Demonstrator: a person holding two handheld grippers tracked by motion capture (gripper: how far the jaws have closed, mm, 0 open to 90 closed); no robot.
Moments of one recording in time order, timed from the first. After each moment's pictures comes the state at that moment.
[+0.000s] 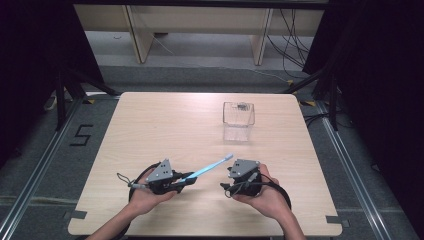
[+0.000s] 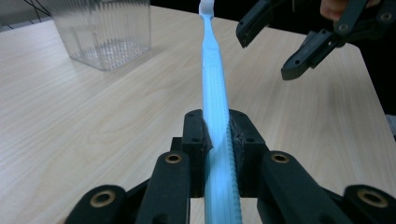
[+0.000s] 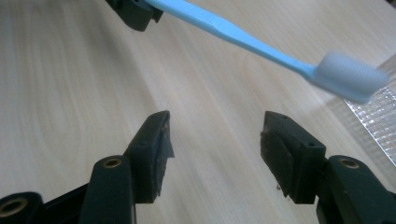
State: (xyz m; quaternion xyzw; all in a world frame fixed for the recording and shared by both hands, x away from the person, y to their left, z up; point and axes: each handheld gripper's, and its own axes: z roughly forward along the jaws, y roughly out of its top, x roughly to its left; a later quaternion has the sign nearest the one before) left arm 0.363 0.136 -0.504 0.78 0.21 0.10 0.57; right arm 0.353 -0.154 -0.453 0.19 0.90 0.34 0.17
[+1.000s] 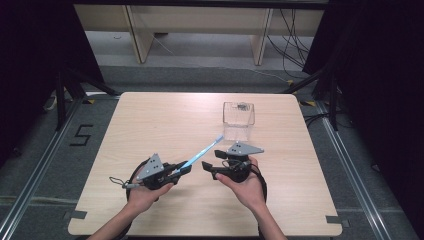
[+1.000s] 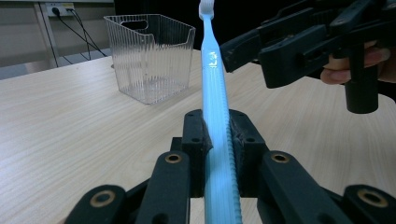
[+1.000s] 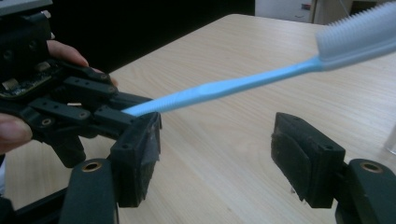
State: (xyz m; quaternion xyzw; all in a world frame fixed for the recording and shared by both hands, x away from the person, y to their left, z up) left arm 0.365 0.146 -0.496 0.73 0.25 0.15 0.62; right arm 0.384 -0.124 -0.452 0.33 0.77 0.54 0.09
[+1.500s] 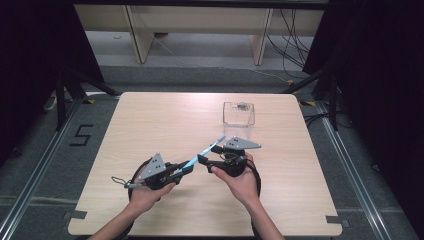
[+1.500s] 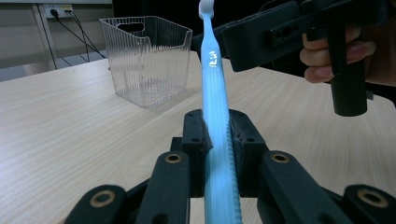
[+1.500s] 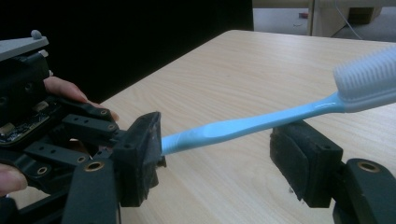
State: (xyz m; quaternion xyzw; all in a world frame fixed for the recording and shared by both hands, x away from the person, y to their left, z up) left arm 0.366 0.139 -0.496 0.73 0.25 0.15 0.62; right arm 0.396 -0.114 -0.448 0.35 0.75 0.56 0.09
